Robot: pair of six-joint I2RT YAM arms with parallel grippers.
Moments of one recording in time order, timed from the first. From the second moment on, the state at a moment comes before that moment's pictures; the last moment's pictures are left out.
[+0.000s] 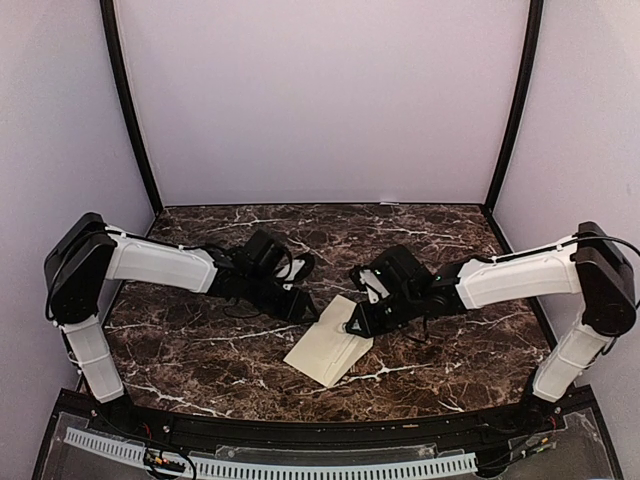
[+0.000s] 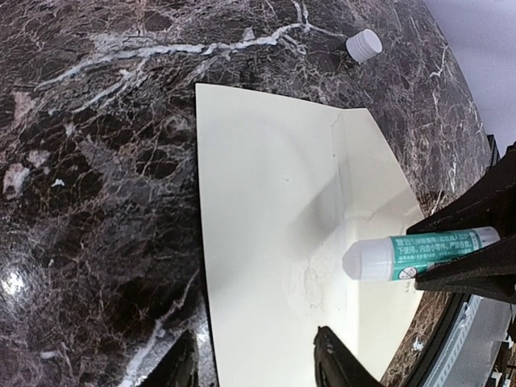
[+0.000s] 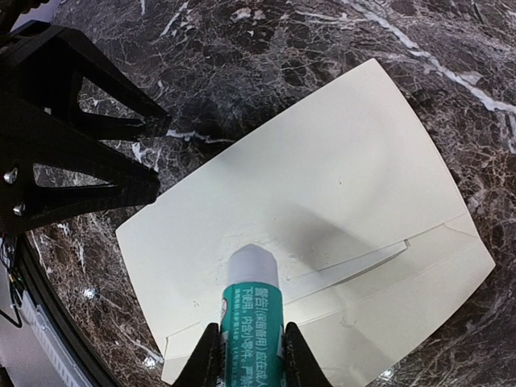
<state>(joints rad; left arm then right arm) -0.80 1.81 1.08 -0.19 0.34 -0.41 0.93 1.63 0.92 -0.21 -0.15 0.54</state>
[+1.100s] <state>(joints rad) -0.86 1.94 1.15 -0.20 0.22 -0.35 0.93 1.71 0.87 -0.07 -0.23 0.58</state>
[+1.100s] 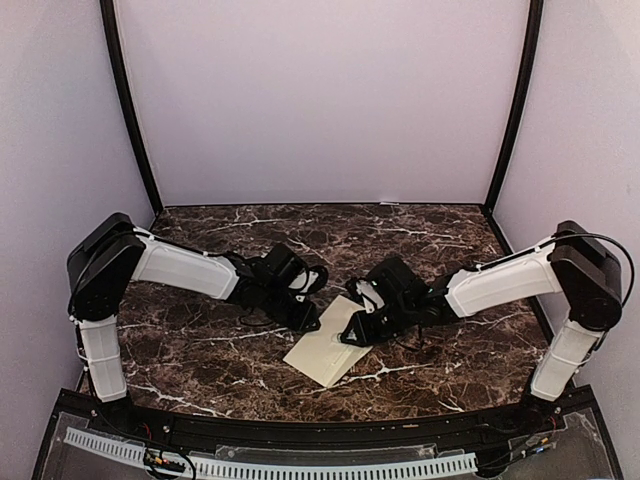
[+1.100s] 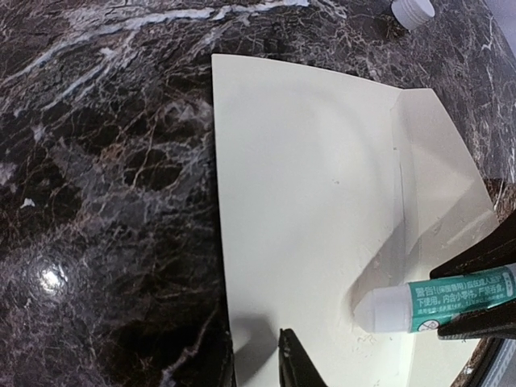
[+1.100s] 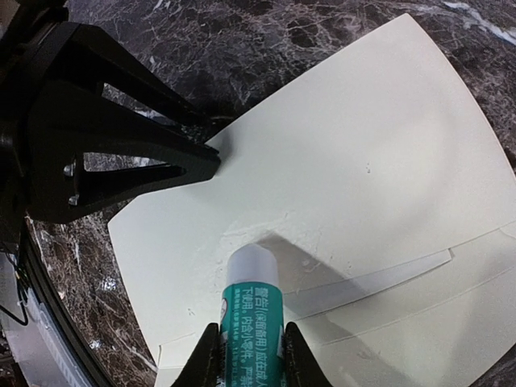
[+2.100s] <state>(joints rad) -0.88 1.73 1.02 -0.18 0.14 -0.39 0.94 1.73 0.86 -0.01 -0.28 0.64</state>
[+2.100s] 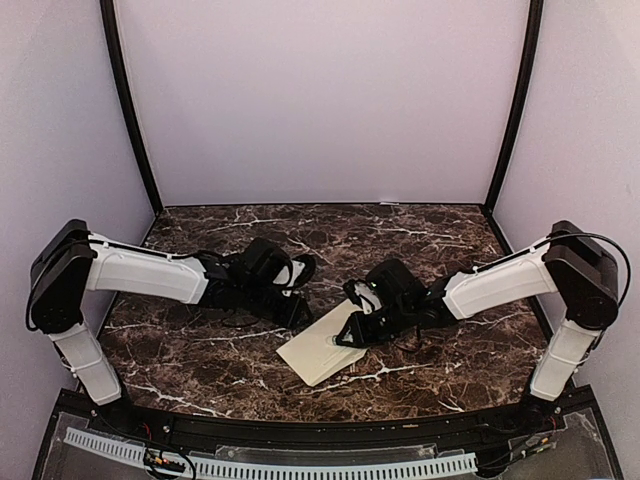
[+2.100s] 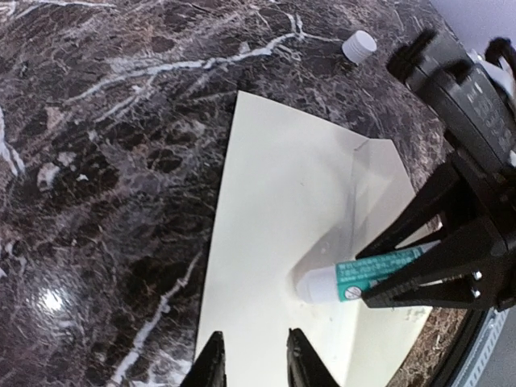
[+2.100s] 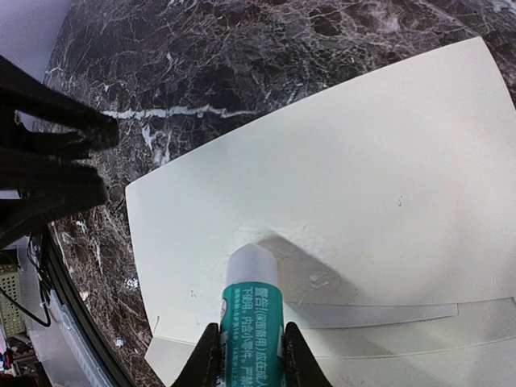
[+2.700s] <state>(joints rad) -0.92 1.80 0.92 -0.11 0.30 -0.44 0.94 1.73 0.86 -0.01 -0.29 0.65</state>
